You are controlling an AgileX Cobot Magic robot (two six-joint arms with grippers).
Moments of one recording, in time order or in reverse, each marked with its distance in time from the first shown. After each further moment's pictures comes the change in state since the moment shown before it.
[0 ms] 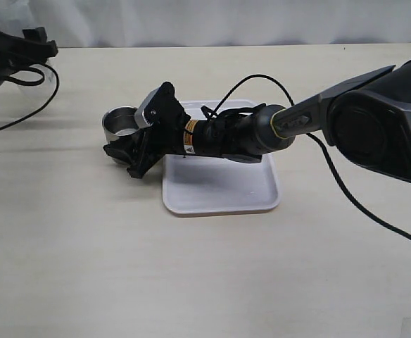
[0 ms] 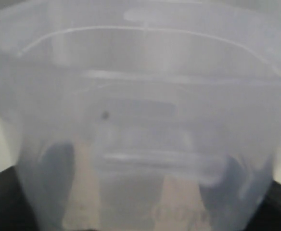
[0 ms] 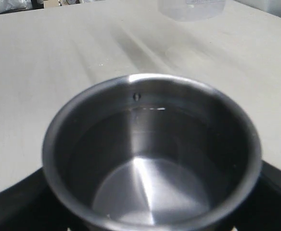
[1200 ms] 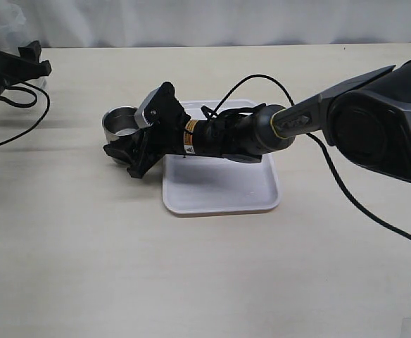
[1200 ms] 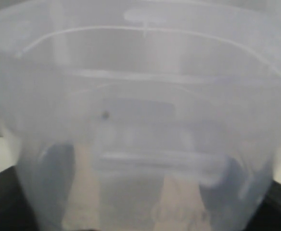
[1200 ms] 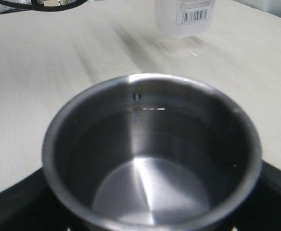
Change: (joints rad) left arm 0.066 0.116 -0.002 0.135 -0.185 0.038; right arm 0.000 0.000 0.000 0.000 0.000 0.000
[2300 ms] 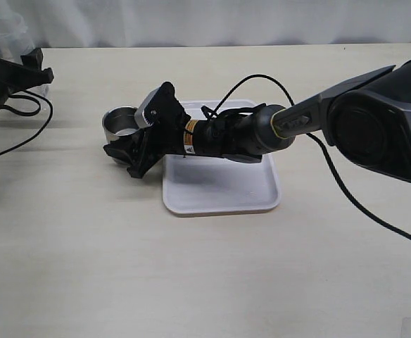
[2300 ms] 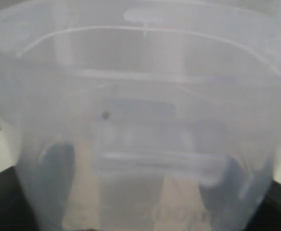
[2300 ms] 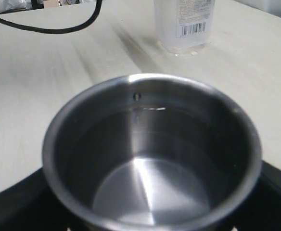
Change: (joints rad) left arm 0.000 0.057 -0.001 -0.014 -0.077 0.004; right arm 0.000 0.000 0.000 0.000 0.000 0.000
